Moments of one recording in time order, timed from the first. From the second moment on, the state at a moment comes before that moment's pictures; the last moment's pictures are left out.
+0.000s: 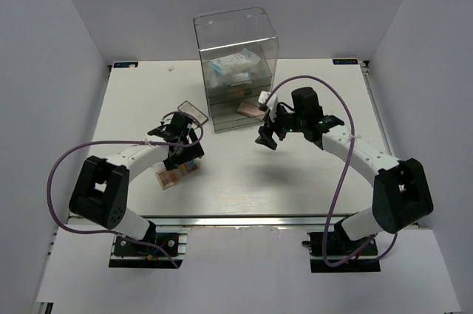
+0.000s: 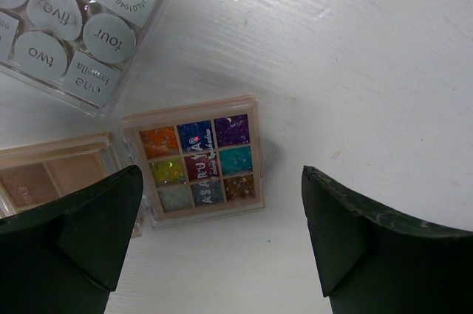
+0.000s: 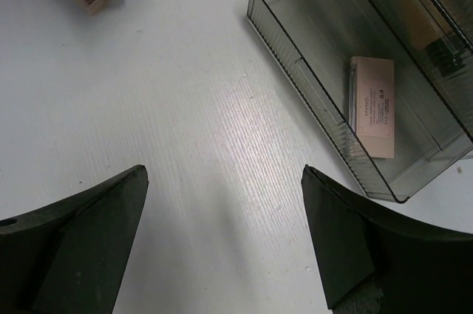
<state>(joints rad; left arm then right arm) -0.39 1.50 0.84 -0.50 -0.18 -0.76 0.49 1.45 1.02 -0.18 -0.62 -0.52</state>
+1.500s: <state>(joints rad) -0.39 1.40 0.76 -0.52 -0.20 -0.79 0.46 1.45 1.02 -0.17 -0.64 -0.48</state>
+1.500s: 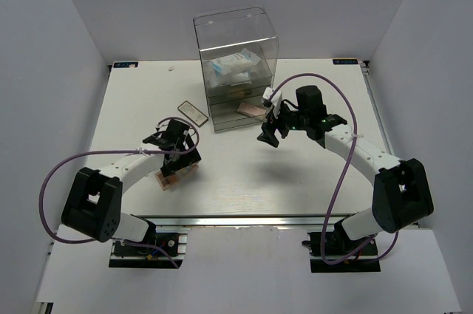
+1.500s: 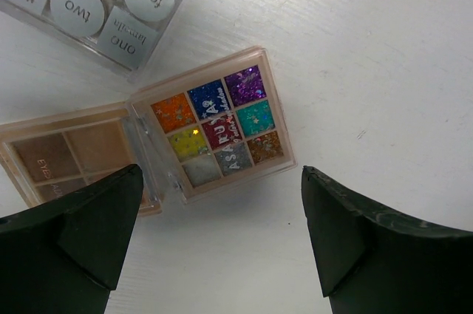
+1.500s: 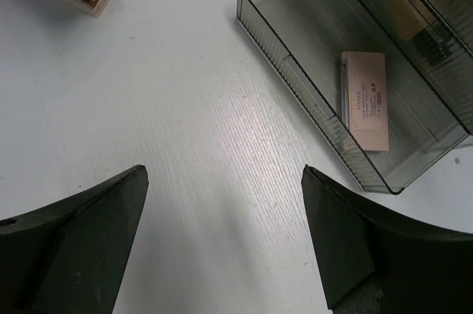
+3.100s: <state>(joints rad) -0.44 1.70 0.99 -0.58 -0.30 -0.87 0.40 1.45 1.02 -0.16 -0.65 -0.47</state>
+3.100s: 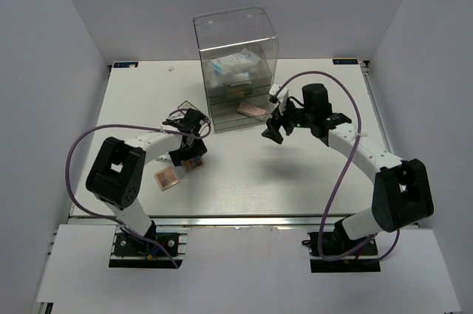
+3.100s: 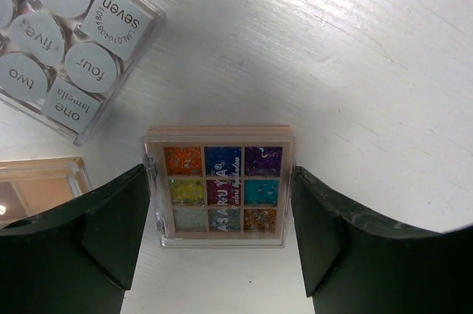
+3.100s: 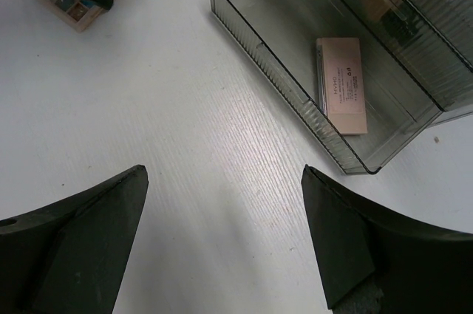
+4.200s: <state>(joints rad) -0.53 1.83 1.24 0.08 -0.21 -0.85 0.30 1.31 0.94 -0.04 -0.61 -0.42</state>
